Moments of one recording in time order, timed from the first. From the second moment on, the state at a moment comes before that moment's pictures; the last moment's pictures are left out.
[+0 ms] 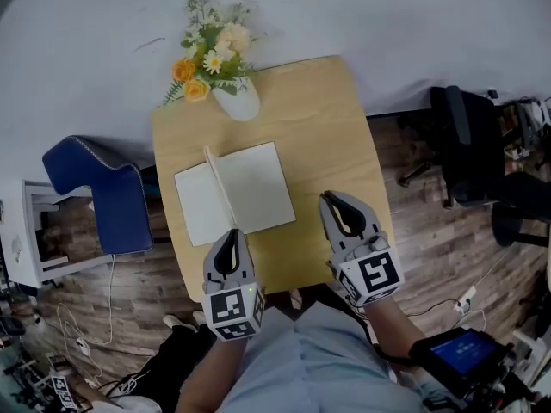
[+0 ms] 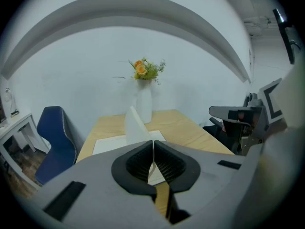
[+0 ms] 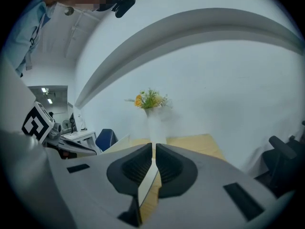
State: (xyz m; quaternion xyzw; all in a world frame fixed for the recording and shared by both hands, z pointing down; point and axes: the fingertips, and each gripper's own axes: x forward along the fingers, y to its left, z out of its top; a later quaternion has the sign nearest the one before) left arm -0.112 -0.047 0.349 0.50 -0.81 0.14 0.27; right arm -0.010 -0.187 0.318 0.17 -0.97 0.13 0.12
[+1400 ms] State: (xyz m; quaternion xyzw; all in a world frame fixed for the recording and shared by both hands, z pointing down) left arm -0.035 -0.153 0.529 0.61 -0.67 0.13 0.39; right arm 0.089 -0.225 0.458 0.30 -0.92 0.20 0.18
